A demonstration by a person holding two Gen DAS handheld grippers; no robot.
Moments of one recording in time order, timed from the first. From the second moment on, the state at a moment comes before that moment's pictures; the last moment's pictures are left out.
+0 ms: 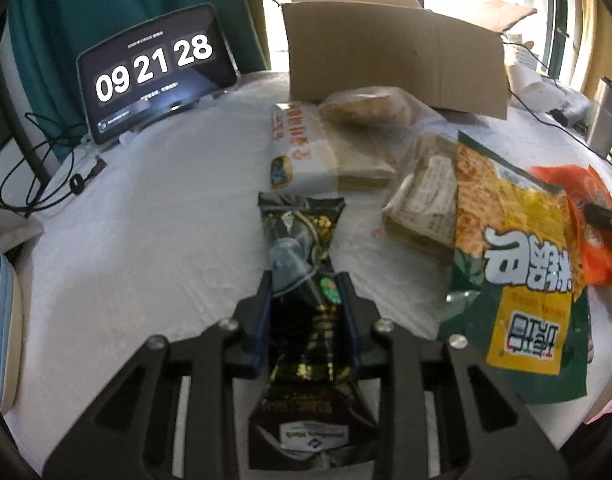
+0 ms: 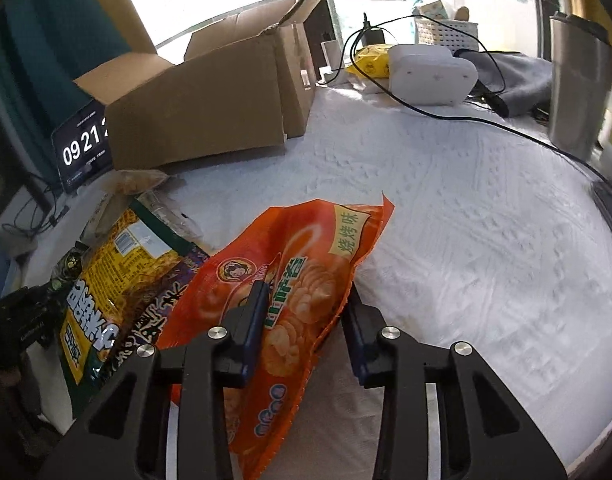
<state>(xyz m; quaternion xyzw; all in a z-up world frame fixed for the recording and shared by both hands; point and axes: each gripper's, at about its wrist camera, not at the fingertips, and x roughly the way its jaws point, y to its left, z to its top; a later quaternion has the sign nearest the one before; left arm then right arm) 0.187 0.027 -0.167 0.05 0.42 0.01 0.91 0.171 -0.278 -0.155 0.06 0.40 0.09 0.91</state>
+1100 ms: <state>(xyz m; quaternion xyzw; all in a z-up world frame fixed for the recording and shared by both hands) 0.243 0.011 -0.042 -0.01 0.30 -0.08 0.95 0.217 -0.259 -0.029 0.01 0.27 0.11 0.96</state>
